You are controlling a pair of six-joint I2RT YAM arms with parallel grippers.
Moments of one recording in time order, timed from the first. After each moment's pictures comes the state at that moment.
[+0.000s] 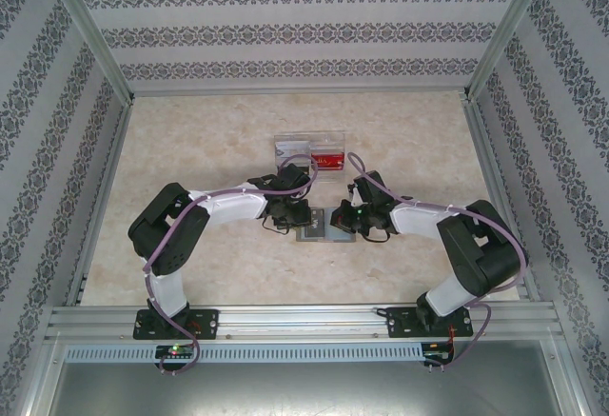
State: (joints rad) left arm -0.72 1.84 1.10 -0.40 0.20 -0.82; right arm 0.47 1.56 0.63 -0.07 -0.46 0.82
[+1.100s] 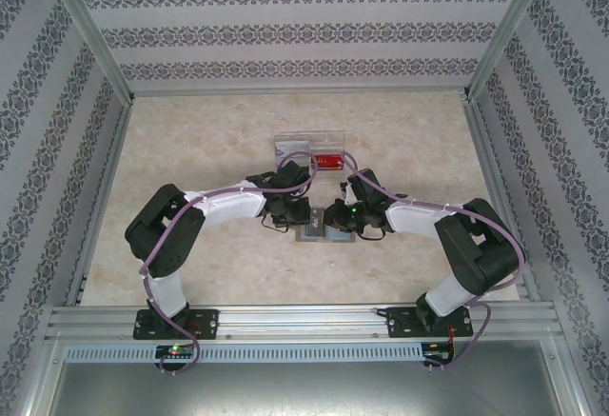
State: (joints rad) left arm -0.72 1.82 1.12 -0.44 0.19 -0.81; right arm 0.51 1.58 0.67 -0.08 -0.48 0.80
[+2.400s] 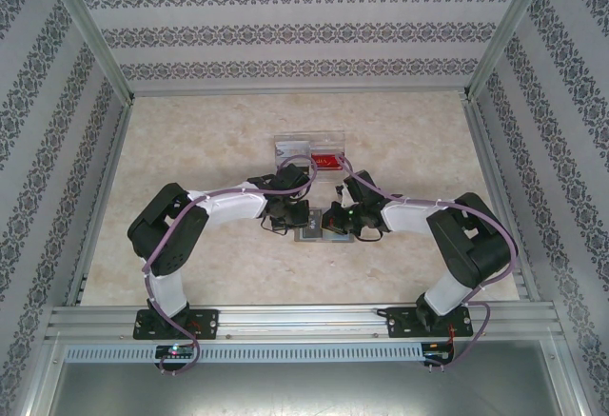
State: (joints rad) left arm -0.72 1.84 1.11 -0.45 0.19 -0.82; right arm 0.53 1.63 0.68 -0.06 -0.51 0.80
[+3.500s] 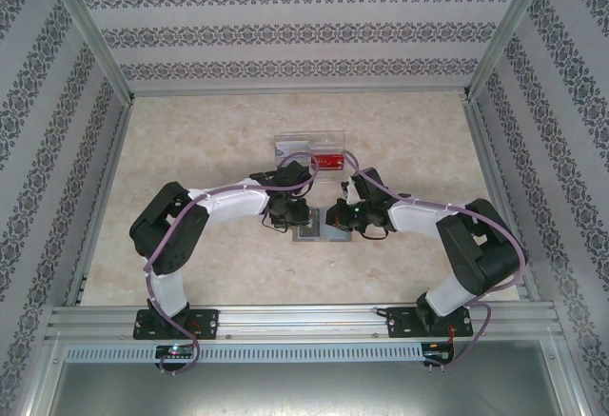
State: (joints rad) left arm -0.72 1.85 1.16 -0.53 0.15 -0.82; right arm 0.49 1.57 0.67 -0.08 -0.53 0.75
